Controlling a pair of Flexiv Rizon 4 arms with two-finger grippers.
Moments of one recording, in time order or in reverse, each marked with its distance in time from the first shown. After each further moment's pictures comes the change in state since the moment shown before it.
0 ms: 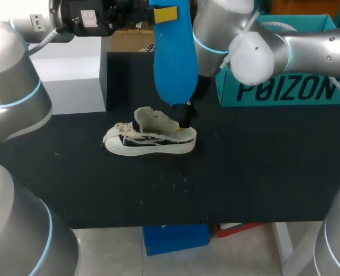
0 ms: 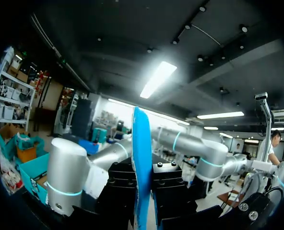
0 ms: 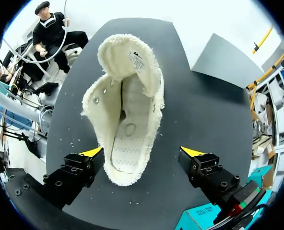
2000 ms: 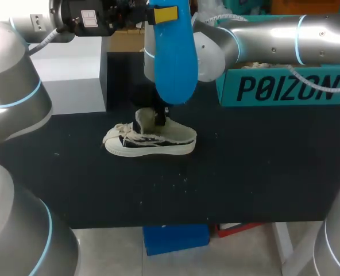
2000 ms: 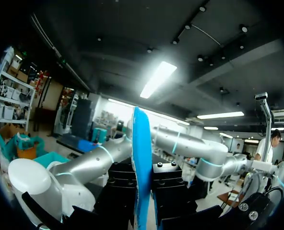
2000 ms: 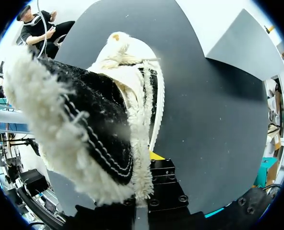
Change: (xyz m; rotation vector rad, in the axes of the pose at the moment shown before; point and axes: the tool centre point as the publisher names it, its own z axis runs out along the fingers) left arm 0.000 0.000 0.000 0.000 0.000 0.000; right arm -0.009 0.035 0.057 0.194 0.071 0.077
